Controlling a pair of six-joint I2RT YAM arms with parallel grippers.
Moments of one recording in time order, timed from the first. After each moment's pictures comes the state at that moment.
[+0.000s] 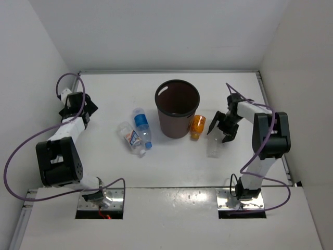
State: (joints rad) left arm 0.24 1.47 0.89 -0.06 -0.33 -0.50; right arm 0.01 1.84 1.11 -0.75 -0.25 0.53
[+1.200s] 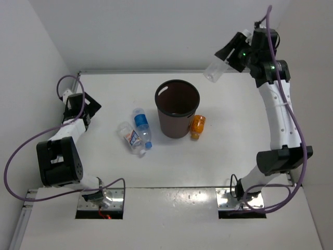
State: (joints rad) left arm 0.24 1.47 0.85 0.02 -0.20 -0.60; right arm 0.07 1.62 1.92 -0.75 -0.12 0.64
